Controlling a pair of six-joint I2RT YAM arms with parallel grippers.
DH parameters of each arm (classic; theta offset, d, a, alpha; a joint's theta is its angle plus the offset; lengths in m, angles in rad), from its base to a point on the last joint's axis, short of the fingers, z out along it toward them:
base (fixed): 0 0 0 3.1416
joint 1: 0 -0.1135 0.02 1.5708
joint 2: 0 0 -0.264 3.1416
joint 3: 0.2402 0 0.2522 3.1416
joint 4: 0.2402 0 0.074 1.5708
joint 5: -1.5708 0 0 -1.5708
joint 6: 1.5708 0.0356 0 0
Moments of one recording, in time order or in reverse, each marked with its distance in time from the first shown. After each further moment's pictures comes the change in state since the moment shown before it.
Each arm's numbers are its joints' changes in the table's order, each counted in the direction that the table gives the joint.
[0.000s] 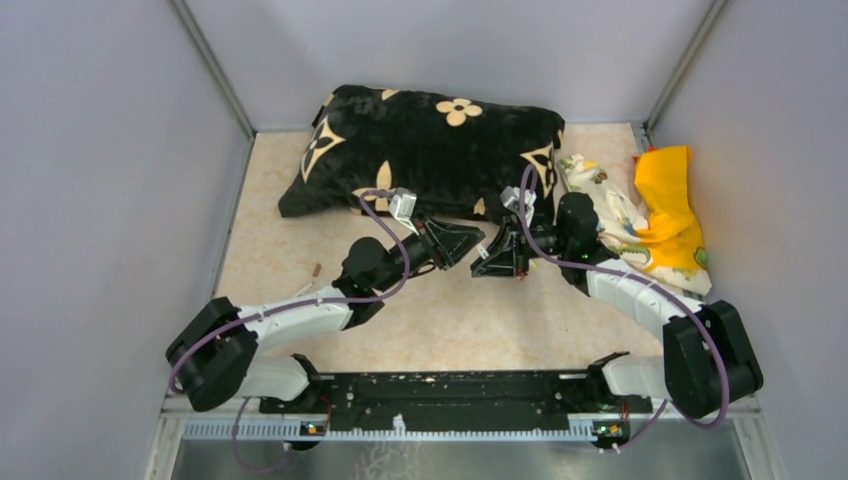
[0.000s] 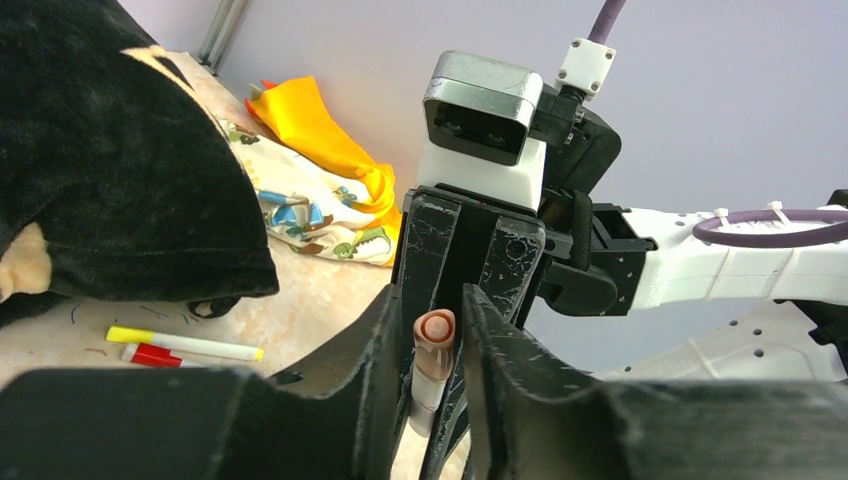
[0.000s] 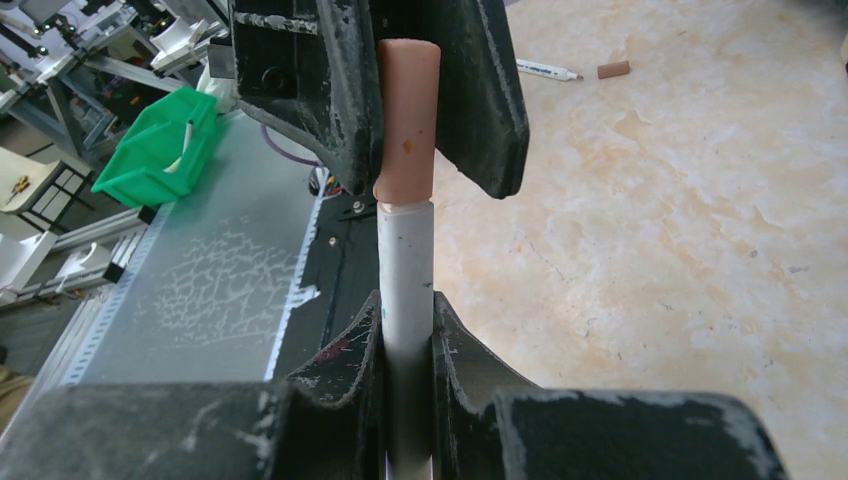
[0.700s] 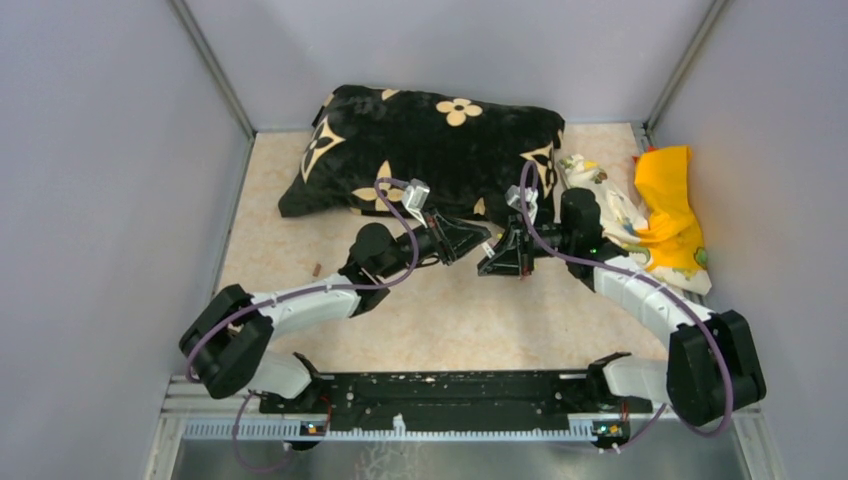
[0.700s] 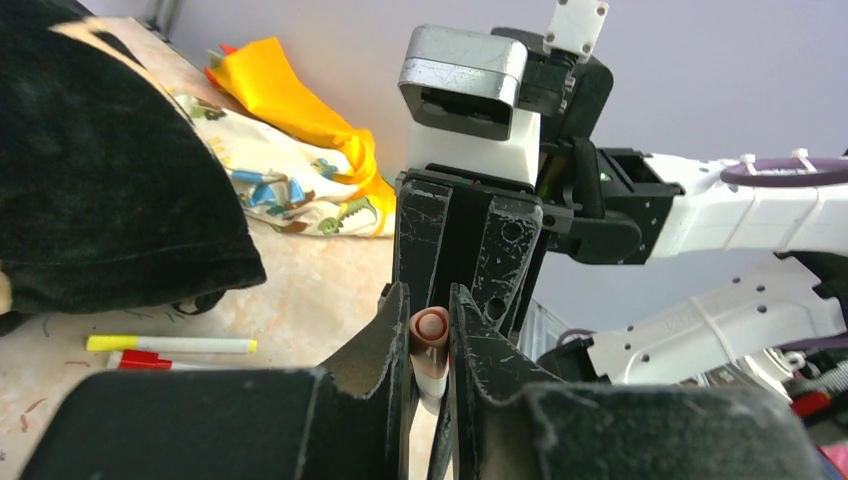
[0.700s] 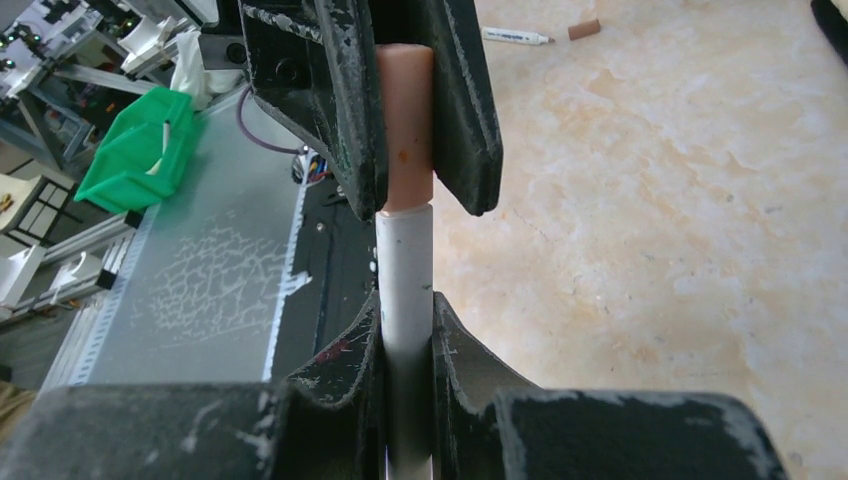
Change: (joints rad) left arm -0.041 0.081 0.062 0.021 -0.172 -0.002; right arm 0.023 -0.022 0.050 0.243 -0.026 -0.125
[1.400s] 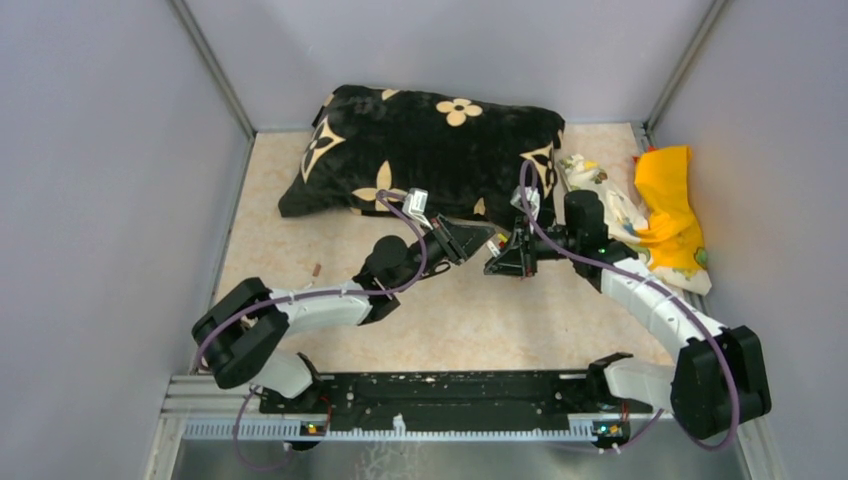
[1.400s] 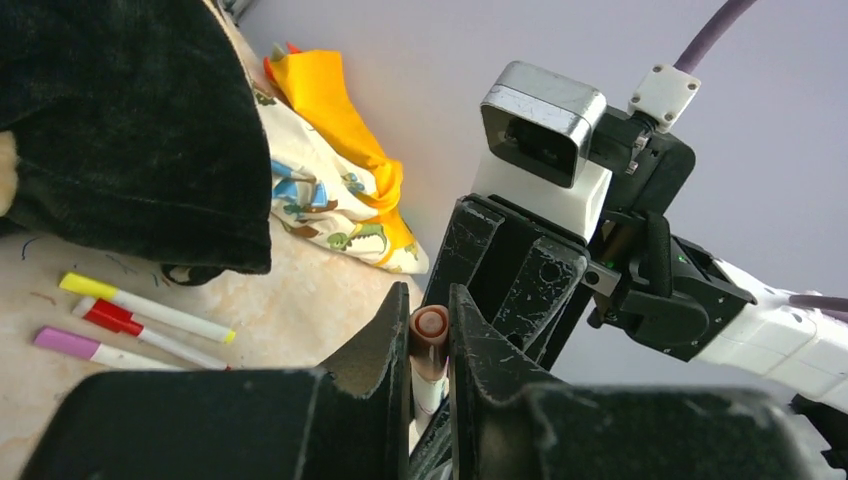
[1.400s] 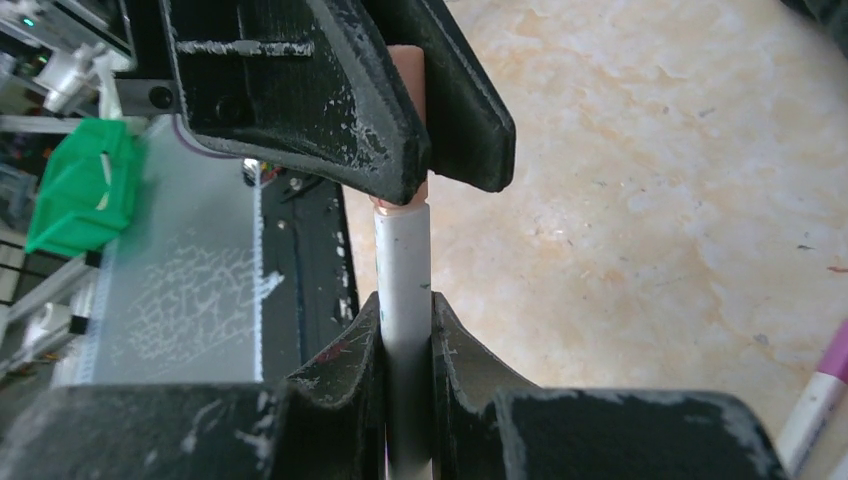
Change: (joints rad) left arm 0.097 0.070 -0.014 -0.029 0.297 -0.200; right arm 0.032 -0.077 0.032 0.290 -0.179 -0.091
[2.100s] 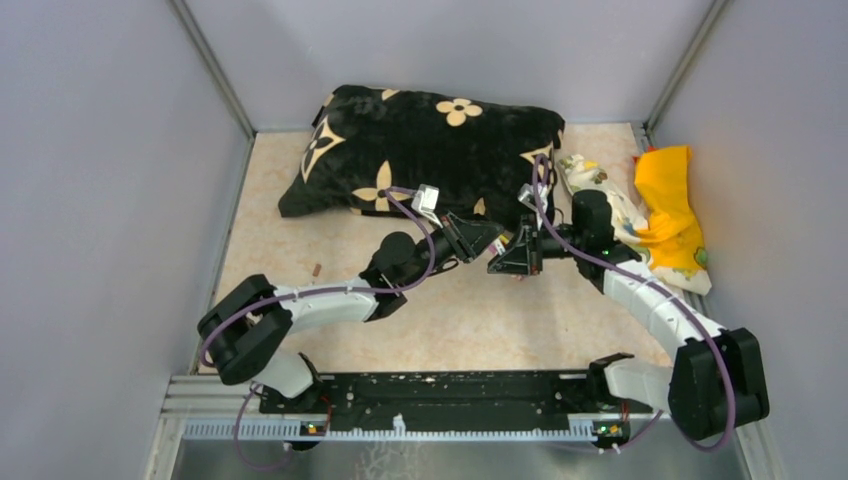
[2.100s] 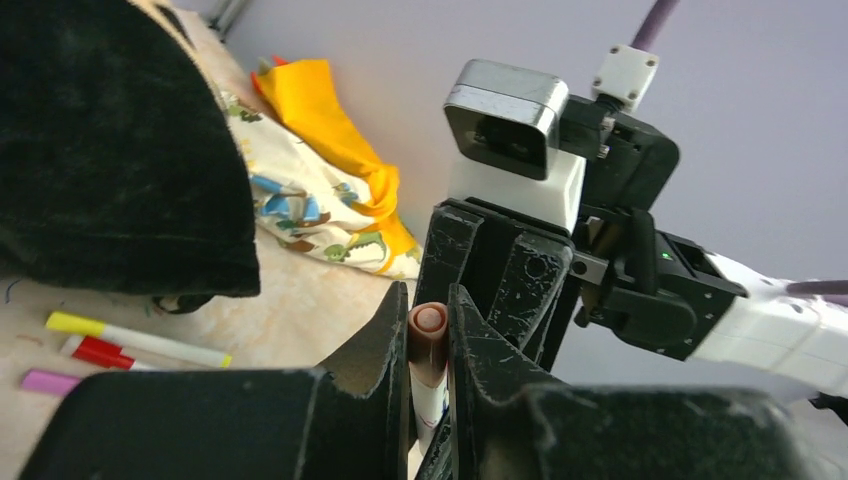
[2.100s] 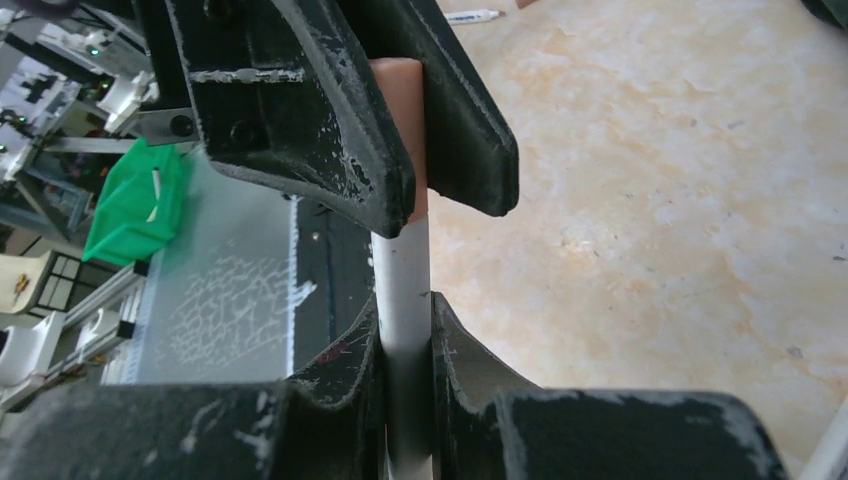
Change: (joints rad) left arm 0.022 0.045 0.058 -0.023 -0.027 0.076; right arm 0.051 -0.004 -0.030 -0.104 0.110 0.127
